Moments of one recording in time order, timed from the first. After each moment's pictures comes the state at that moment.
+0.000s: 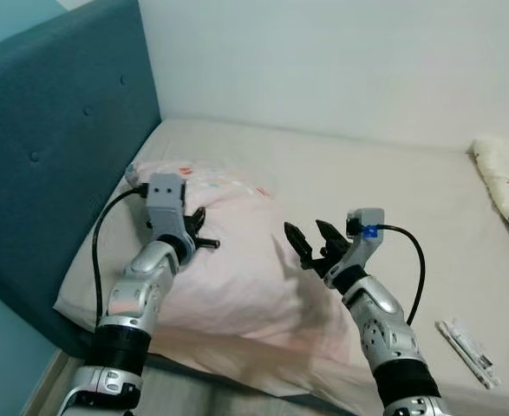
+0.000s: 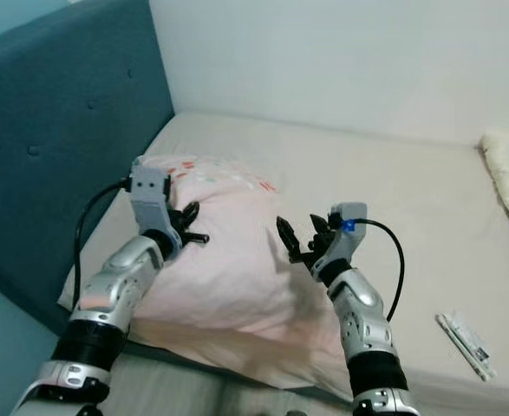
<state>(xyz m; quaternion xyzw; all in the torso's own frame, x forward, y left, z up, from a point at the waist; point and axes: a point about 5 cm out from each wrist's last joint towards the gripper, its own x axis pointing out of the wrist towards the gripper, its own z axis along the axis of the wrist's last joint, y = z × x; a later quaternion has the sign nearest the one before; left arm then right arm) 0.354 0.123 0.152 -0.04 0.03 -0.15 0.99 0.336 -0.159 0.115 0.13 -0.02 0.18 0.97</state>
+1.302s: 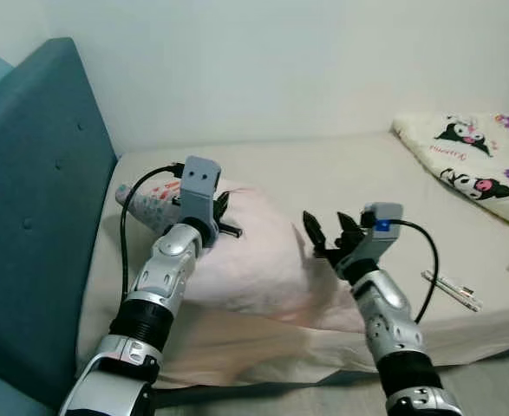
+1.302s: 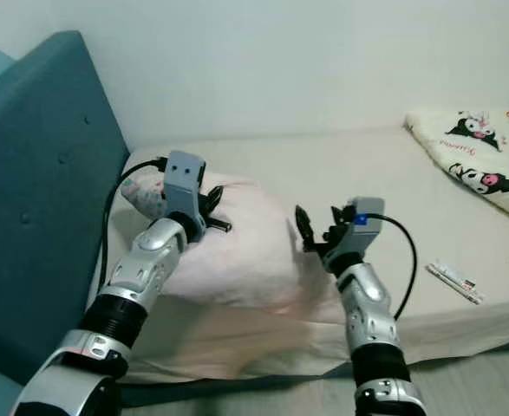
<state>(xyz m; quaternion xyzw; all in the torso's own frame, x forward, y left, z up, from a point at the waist) 0.373 0.095 0.177 0.00 -0.03 -0.16 0.99 0.343 -0.171 0.126 0.12 -0.06 0.14 0.98</state>
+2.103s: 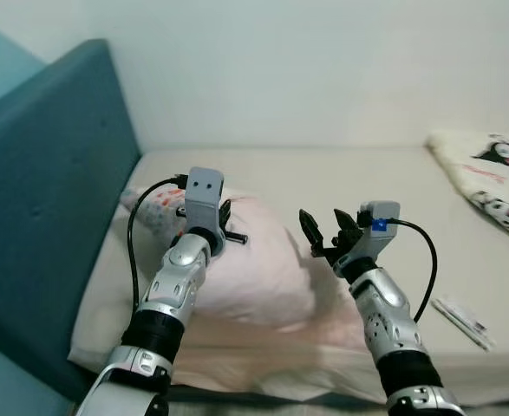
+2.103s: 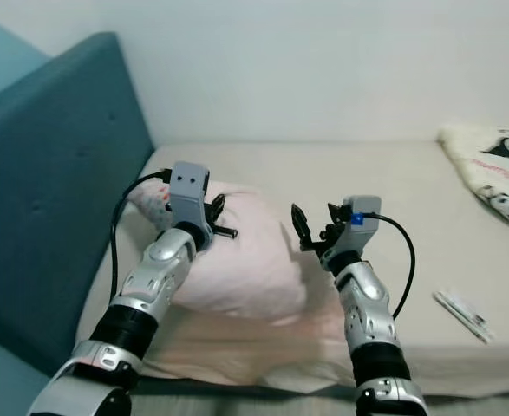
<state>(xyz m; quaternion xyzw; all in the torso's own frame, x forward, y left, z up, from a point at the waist) 0.367 0.088 0.165 -0.01 -0.01 -0.13 0.99 0.343 -0.167 0.129 0.11 -0.06 0.15 0.98</state>
